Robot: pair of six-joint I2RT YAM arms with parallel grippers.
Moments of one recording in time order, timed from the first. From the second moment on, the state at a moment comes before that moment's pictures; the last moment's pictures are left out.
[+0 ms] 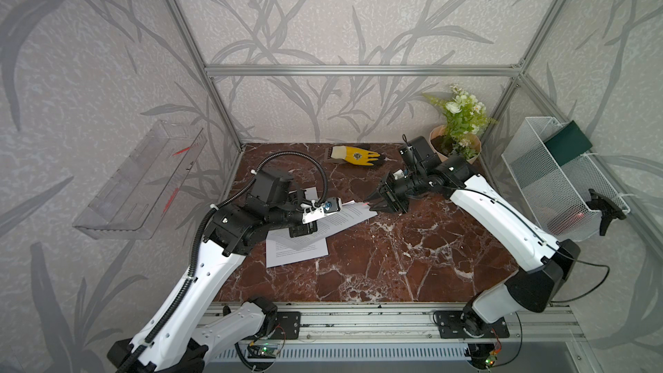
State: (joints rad) left arm -0.51 1.01 1.33 -1.04 0.32 0.90; right arm 0.63 1.56 1.67 -1.03 -0.67 1.37
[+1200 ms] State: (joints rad) left arm -0.52 0.94 1.27 -1.04 0.21 0.96; right arm 0.63 1.55 1.64 -0.98 -0.66 1.41
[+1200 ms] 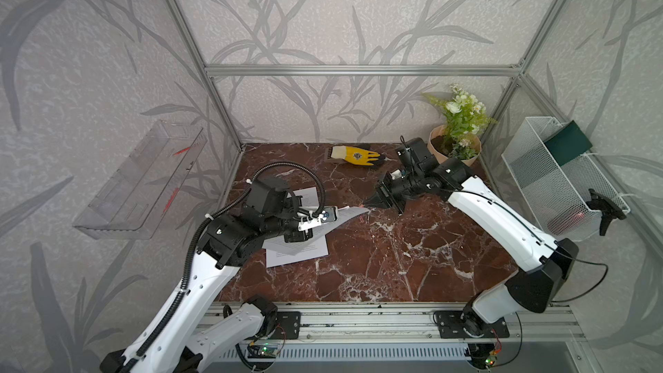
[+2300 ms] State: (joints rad) left arm -0.52 0.92 1.30 -0.86 -0.06 0.69; right arm 0.63 1.93 1.48 -0.82 -0.38 0.82
